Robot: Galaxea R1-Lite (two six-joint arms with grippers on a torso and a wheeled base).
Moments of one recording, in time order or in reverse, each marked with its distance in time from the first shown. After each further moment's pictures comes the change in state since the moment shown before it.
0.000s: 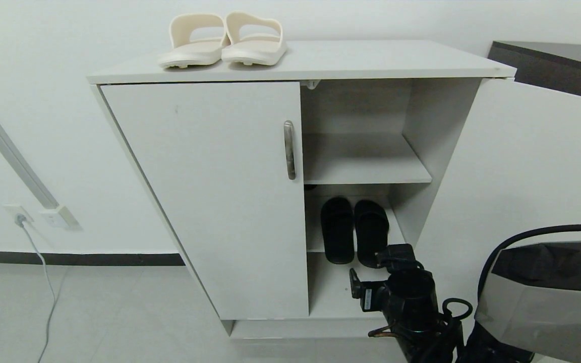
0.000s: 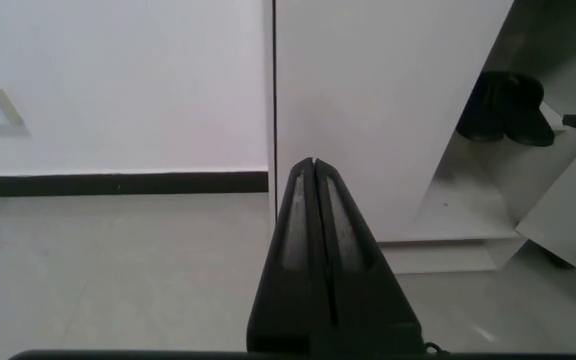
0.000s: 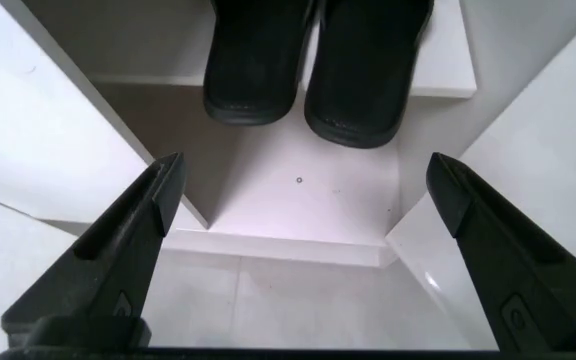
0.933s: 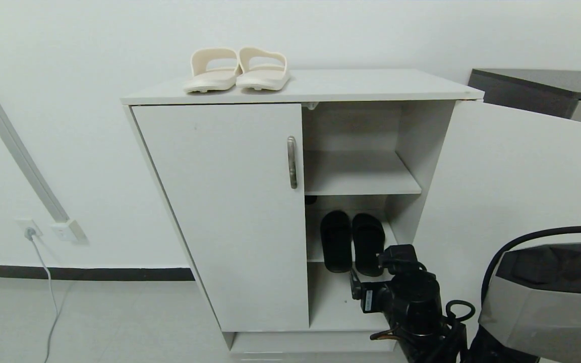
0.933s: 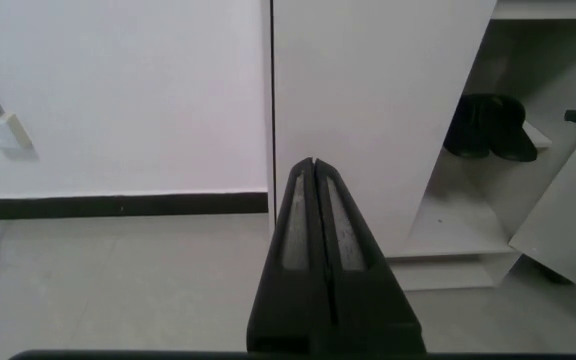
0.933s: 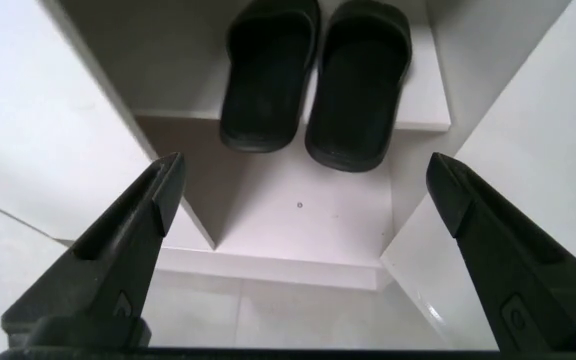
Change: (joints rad) left arm 0.000 0.000 0.000 0.000 -0.003 0.004; right arm 0.010 -0.011 0.022 -0.027 -0.001 -0.008
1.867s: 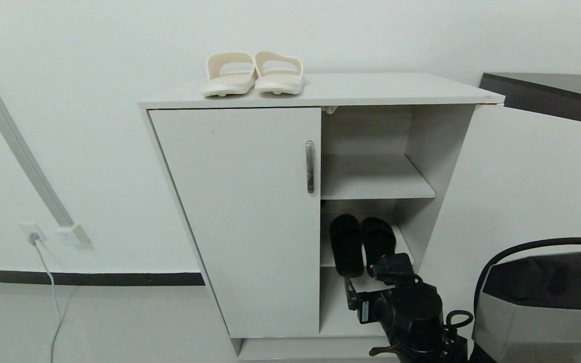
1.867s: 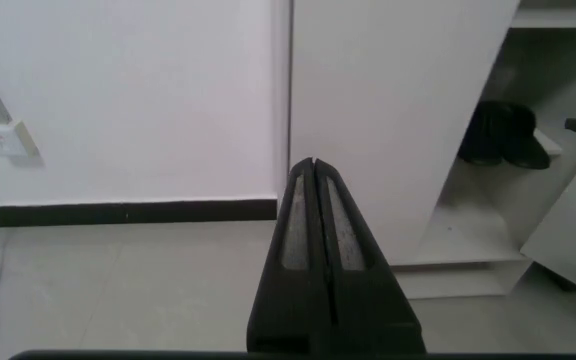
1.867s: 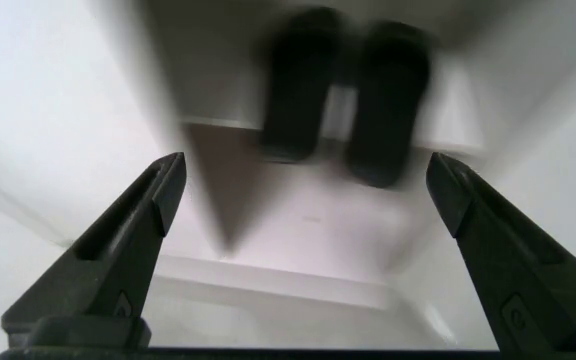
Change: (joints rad) left arm 0.000 0.000 0.000 0.000 0.000 -0.004; right arm 0.027 0.029 0.044 -0.108 0.002 -0.064
